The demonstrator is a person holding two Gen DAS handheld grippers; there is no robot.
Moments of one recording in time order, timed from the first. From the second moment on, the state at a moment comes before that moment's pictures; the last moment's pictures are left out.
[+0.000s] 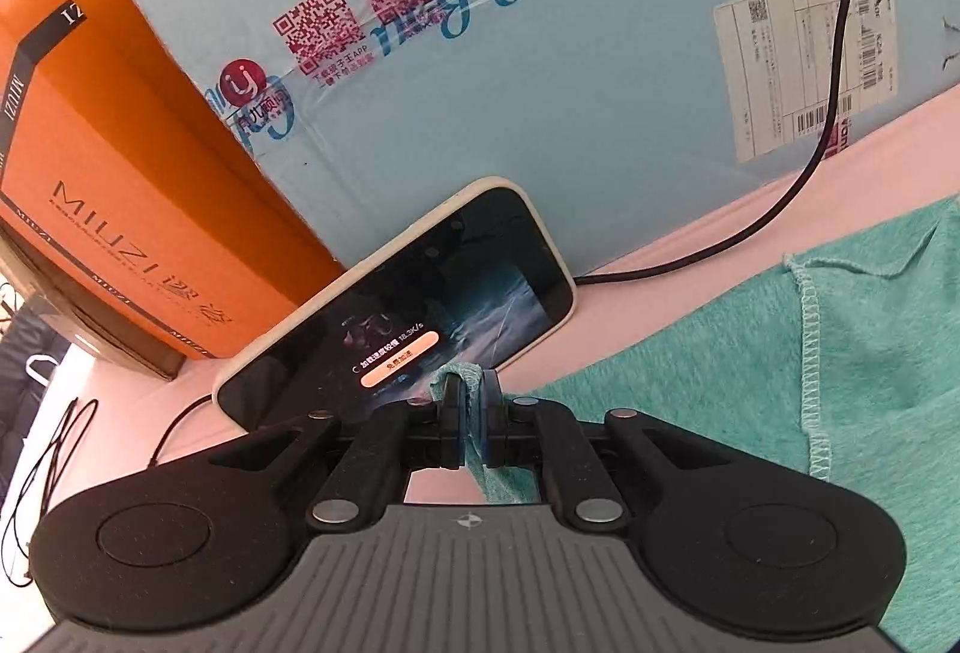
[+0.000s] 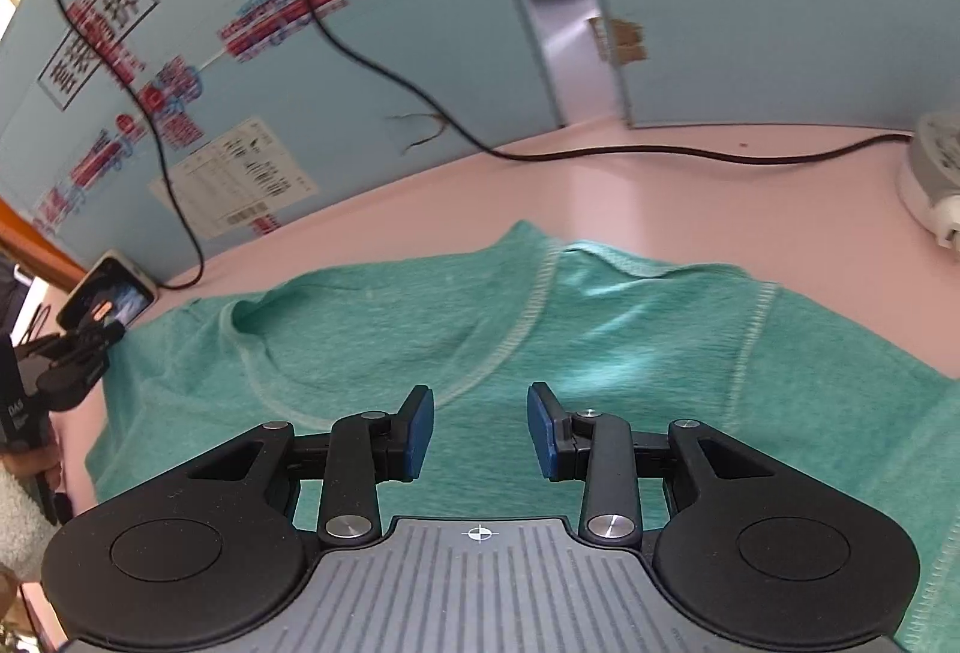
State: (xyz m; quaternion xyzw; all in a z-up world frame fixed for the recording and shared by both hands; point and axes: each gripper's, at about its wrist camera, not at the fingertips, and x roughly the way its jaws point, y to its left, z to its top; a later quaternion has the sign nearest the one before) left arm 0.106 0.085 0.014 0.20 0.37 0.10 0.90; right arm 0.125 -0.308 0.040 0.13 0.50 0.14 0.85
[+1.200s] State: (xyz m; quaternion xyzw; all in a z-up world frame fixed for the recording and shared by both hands) left arm -0.074 0.041 0.056 0.07 0.46 -0.03 0.88; right arm -0.099 -0.448 0.085 0.08 0.51 -0.06 0.86
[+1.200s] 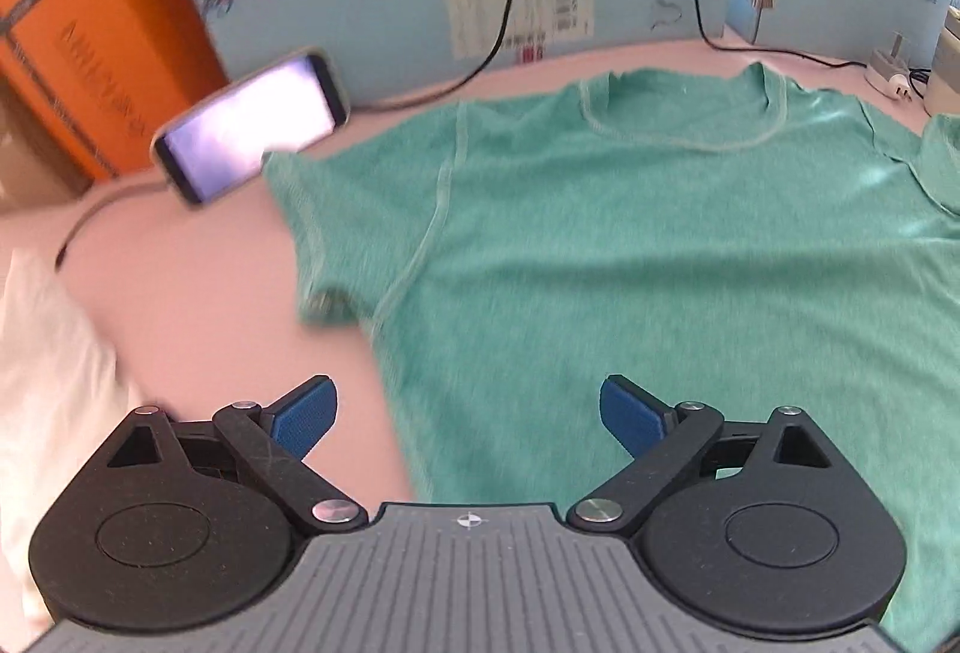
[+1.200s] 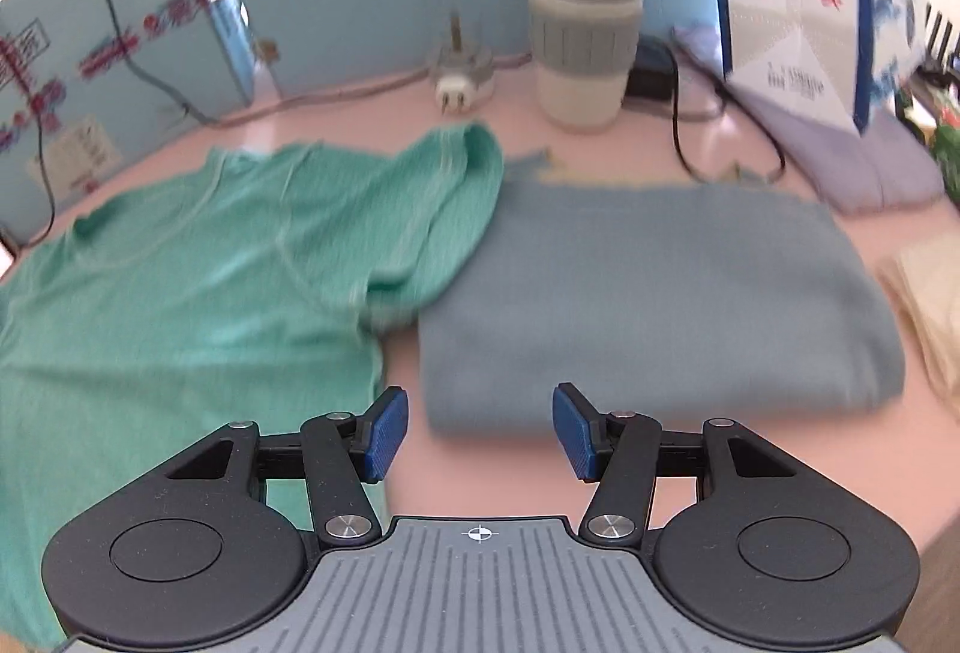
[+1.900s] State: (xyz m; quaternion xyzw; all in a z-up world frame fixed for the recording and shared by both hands) left arm -0.143 0.075 0.029 -0.07 0.46 -0.05 0.88; right arm -0.183 -0.395 0.038 0.10 0.55 -0.08 0.82
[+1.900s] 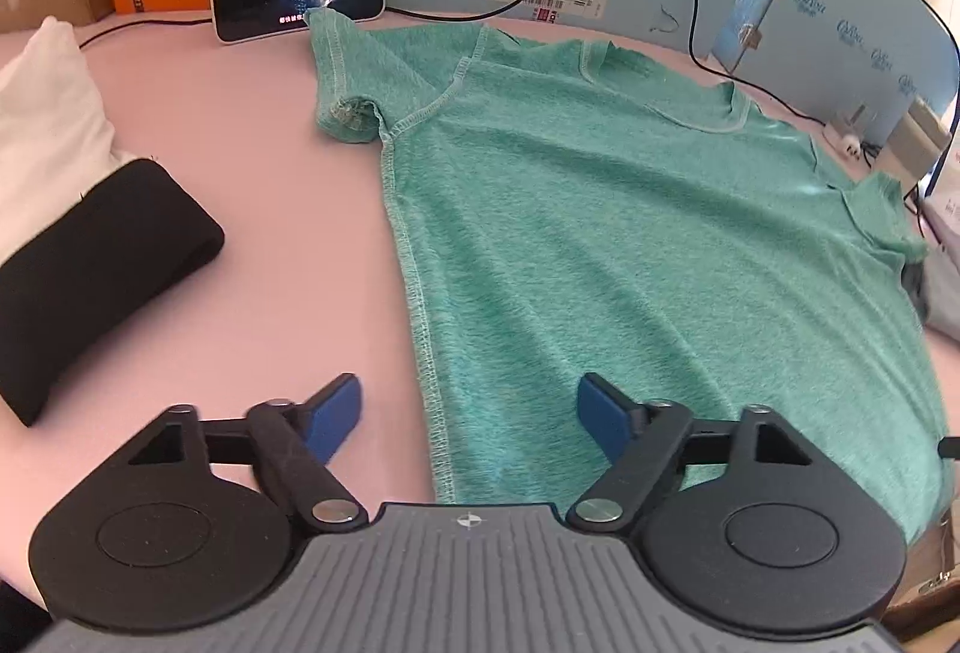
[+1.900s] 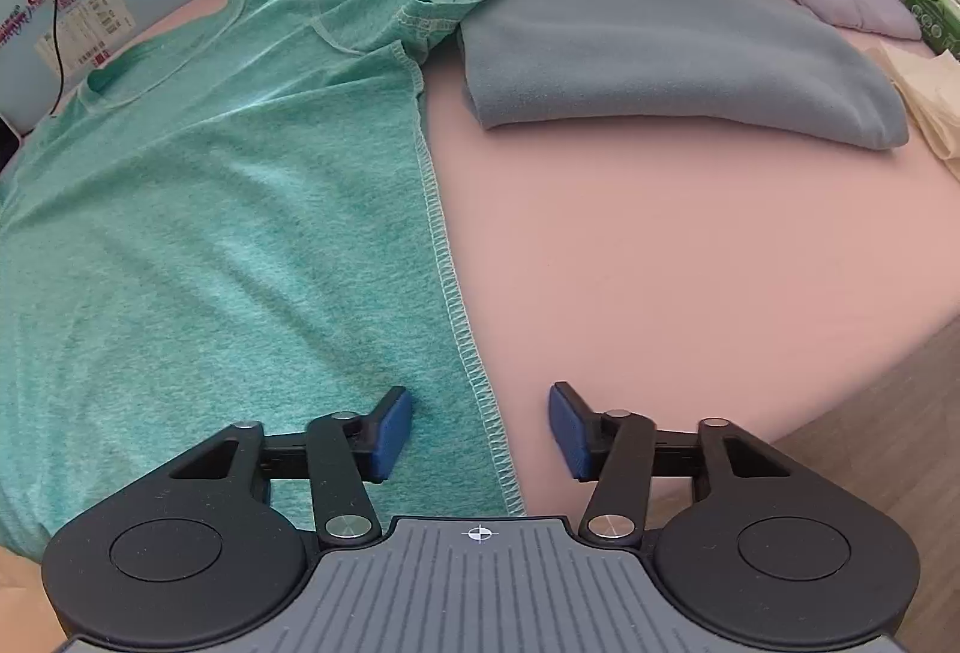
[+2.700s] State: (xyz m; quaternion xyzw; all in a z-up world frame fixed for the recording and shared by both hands) left arm -0.137 0.118 0.036 -0.08 0.51 0.00 0.86; right arm -0.188 -0.403 0.066 0.08 0.55 -0.11 0.82
